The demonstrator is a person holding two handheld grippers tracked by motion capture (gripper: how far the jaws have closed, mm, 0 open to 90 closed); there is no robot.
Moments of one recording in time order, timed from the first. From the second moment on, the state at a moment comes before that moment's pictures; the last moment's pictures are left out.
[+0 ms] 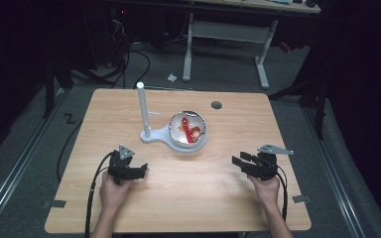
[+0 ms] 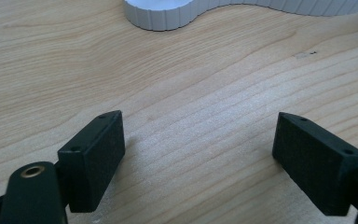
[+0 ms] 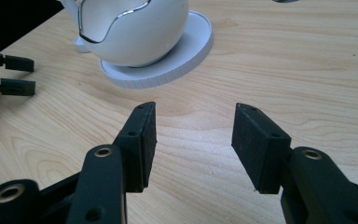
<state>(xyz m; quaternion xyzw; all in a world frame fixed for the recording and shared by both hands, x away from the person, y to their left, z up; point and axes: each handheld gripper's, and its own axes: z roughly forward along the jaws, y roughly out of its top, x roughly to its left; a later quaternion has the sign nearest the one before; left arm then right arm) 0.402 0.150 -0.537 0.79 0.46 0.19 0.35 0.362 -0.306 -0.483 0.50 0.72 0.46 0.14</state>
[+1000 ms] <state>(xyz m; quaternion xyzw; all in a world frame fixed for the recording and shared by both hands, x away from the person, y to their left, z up) 0.402 0.149 -0.537 0.80 0.46 0.19 0.35 0.367 -0.272 -0.525 0.48 0.77 0.39 0.15</state>
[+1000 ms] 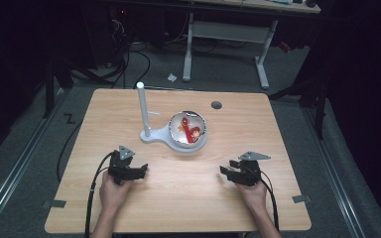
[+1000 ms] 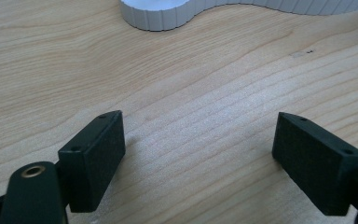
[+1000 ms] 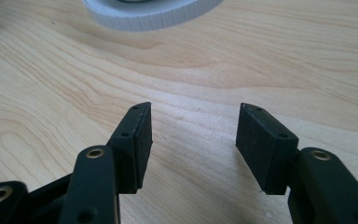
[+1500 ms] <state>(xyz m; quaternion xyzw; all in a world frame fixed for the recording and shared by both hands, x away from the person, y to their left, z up) 0.401 0.149 -0.537 0.80 0.46 0.19 0.35 0.364 -0.252 -0.531 0.44 0.80 0.34 0.20</state>
